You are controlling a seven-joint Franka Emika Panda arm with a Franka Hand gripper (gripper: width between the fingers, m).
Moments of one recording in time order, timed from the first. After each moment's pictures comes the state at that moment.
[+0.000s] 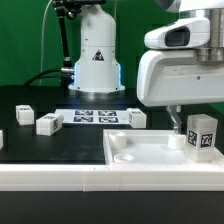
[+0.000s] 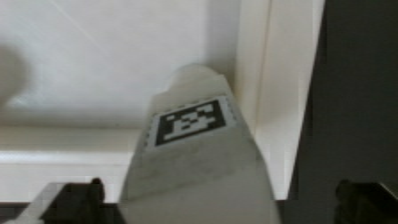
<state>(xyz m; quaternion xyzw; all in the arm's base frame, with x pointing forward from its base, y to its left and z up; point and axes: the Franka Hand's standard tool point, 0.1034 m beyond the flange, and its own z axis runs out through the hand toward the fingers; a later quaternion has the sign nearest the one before) 0.632 0.123 0.073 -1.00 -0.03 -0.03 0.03</state>
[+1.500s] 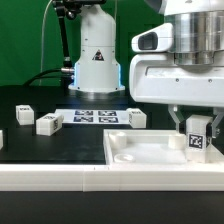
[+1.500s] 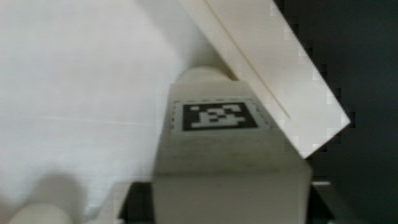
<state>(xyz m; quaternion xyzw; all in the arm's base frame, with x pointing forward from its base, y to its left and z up) 0.633 0.108 0.070 -0.92 0.38 0.00 0.05</state>
